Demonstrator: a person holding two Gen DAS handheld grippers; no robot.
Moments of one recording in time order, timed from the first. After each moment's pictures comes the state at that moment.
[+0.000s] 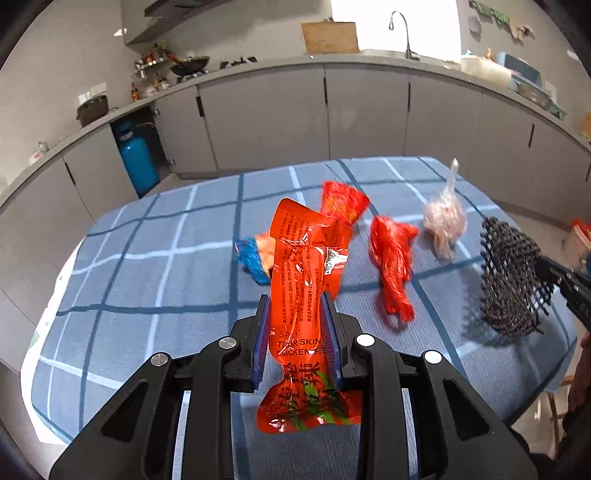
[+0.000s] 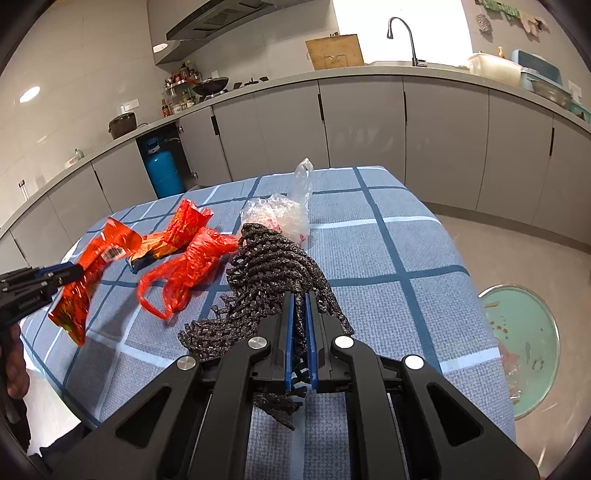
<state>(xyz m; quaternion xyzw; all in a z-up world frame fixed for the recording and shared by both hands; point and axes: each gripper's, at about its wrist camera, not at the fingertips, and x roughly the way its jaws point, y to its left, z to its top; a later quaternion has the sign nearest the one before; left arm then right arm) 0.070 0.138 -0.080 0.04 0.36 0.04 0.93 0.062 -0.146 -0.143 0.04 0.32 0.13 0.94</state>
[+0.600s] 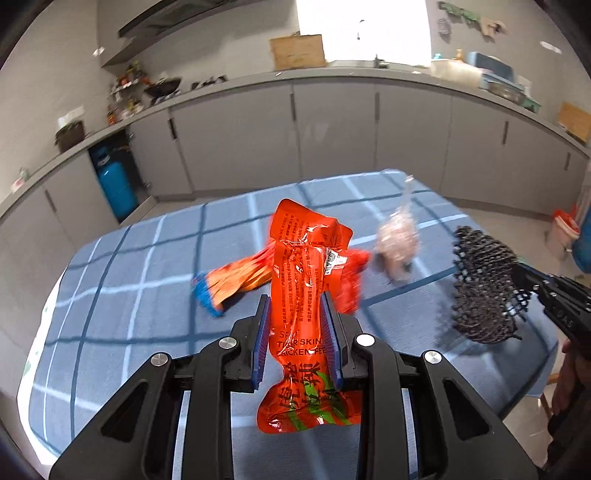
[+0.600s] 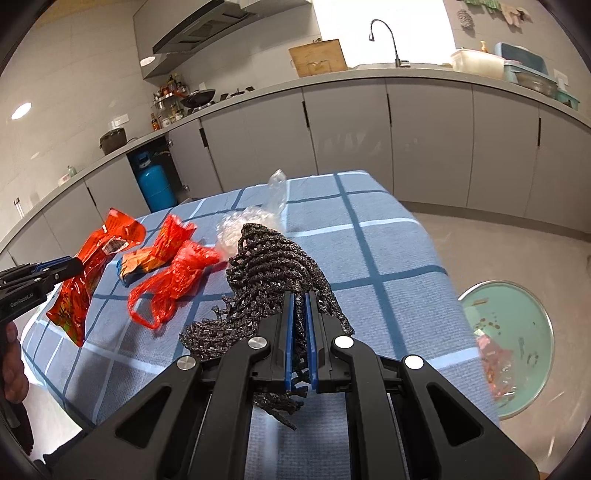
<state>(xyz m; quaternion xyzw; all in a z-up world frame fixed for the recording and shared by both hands) 0.079 0.084 -0.062 0.06 0.34 -0.02 0.94 0.057 -0.176 -0.137 0.07 0.31 0.11 0.94</state>
